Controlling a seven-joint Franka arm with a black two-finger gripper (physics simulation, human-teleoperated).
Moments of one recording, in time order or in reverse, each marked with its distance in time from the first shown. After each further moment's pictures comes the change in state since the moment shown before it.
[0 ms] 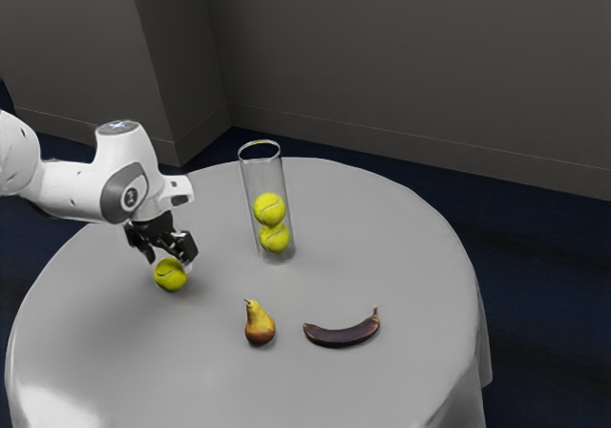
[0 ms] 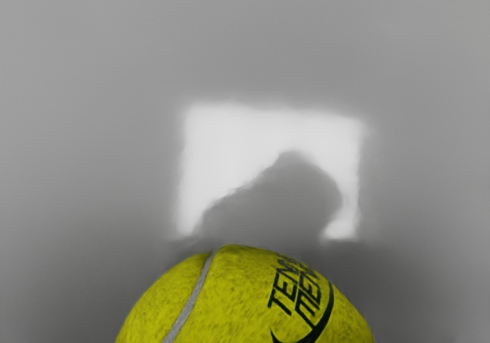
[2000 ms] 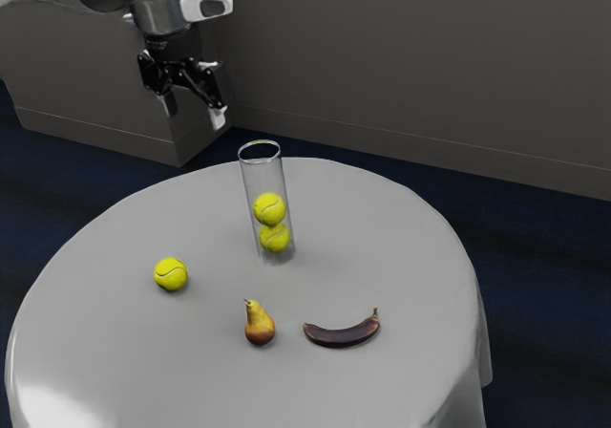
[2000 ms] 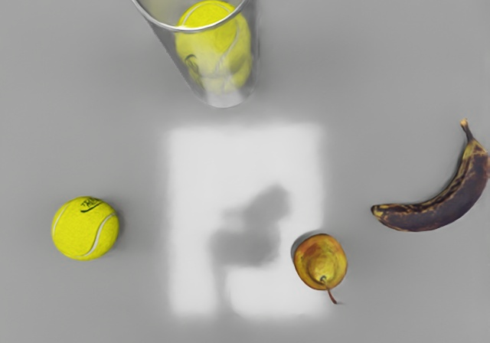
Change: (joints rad) arm -0.380 -0.317 0.053 0.571 -0.004 -0.867 -0.187
